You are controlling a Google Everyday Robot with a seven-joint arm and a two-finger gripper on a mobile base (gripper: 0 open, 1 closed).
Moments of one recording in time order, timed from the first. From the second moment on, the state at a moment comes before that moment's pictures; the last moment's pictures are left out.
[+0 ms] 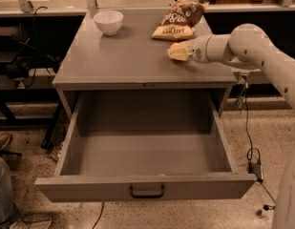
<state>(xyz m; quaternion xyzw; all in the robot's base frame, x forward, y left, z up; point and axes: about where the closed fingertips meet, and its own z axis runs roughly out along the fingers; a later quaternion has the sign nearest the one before) 0.801 -0.130 0.849 -0.31 0.77 0.19 0.52</state>
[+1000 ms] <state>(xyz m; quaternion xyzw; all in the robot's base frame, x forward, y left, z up) 0.792 -0.133 0.851 -0.31 0.77 0.19 0.53</state>
